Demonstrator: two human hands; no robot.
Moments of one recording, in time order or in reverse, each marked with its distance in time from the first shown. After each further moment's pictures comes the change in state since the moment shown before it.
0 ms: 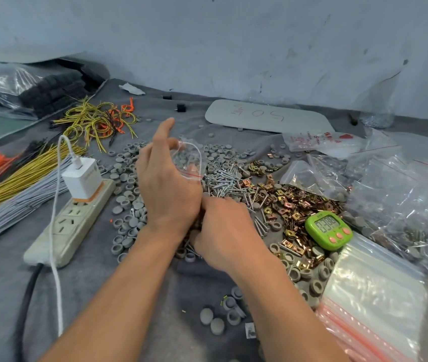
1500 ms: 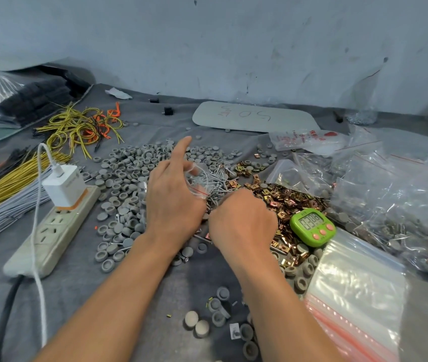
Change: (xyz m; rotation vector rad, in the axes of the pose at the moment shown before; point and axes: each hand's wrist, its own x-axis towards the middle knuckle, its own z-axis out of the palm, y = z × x) left_hand -0.016 0.002 0.016 0.033 -0.295 0.036; right_hand 0.004 0.020 -0.016 0.071 0.216 0.569
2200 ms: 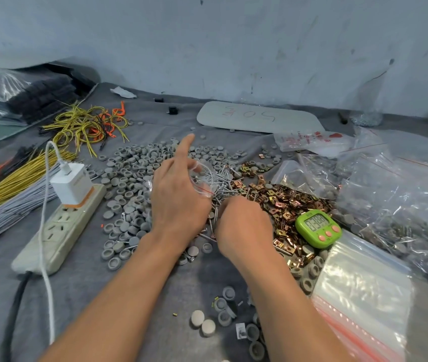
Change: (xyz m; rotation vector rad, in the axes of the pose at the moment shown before) left_hand 0.000 0.002 -0.001 -0.008 0.015 -0.033; right_hand 0.003 0.006 0.006 -0.165 -0.187 -0.164
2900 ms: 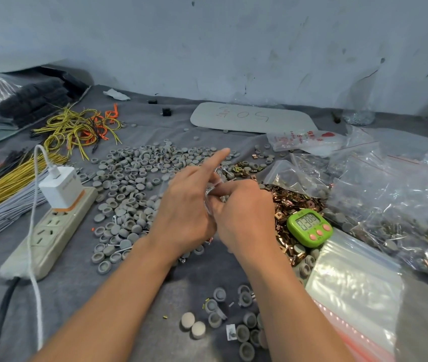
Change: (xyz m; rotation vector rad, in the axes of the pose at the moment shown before) left_hand -0.008 0.010 -0.004 -0.141 -0.250 0.317; right_hand 0.003 0.010 -0.012 0.450 0.231 -0.073
